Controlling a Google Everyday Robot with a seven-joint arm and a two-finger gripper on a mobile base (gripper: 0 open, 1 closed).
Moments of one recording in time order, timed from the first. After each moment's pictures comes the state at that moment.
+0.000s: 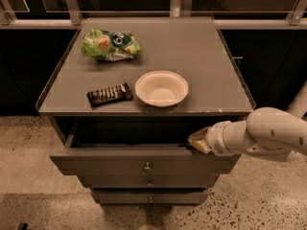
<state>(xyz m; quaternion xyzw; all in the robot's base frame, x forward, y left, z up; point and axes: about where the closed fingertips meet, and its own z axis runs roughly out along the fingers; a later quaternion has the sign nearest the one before) 0.530 -0.158 0.668 -0.41 0.83 0.12 0.35</state>
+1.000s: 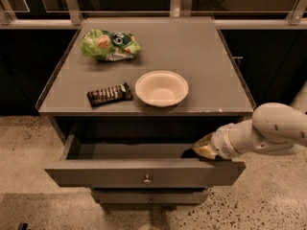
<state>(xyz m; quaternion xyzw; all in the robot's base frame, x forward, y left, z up) 0.510 -0.165 0.656 -0.43 0.84 0.18 0.29</state>
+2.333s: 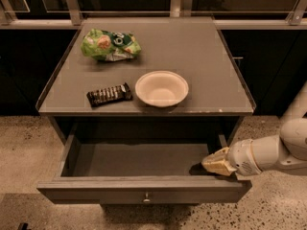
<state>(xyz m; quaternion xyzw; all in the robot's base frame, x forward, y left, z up) 0.451 -0.187 0.658 -0.40 0.83 0.27 0.28</state>
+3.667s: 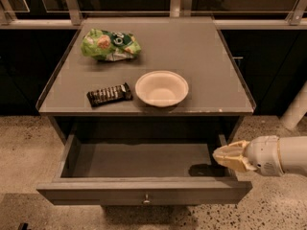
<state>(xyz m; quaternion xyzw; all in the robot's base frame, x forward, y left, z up) 0.437 -0.204 0.724 -0.41 0.79 0.27 0.37</state>
